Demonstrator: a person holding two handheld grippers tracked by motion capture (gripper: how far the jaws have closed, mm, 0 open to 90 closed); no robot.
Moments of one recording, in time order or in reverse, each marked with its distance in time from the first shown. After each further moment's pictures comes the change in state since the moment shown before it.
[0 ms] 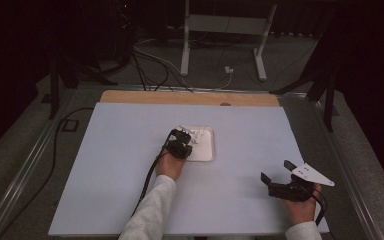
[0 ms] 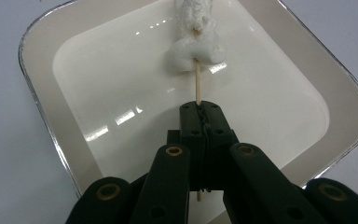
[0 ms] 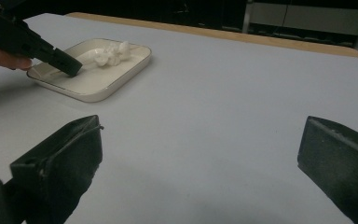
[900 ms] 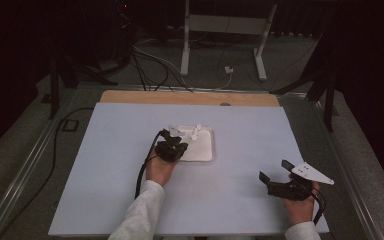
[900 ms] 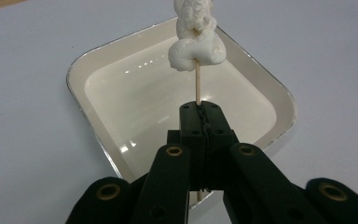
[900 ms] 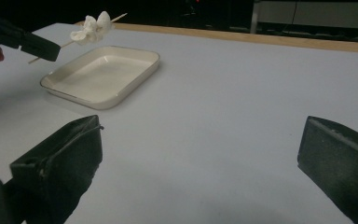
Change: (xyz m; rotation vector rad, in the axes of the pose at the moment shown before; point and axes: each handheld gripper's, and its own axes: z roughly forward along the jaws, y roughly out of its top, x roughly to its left) left arm 0.010 -0.018 -0.053 -0.185 -0.075 0.024; right arm 0.002 0.003 0.003 -0.013 0.041 0.047
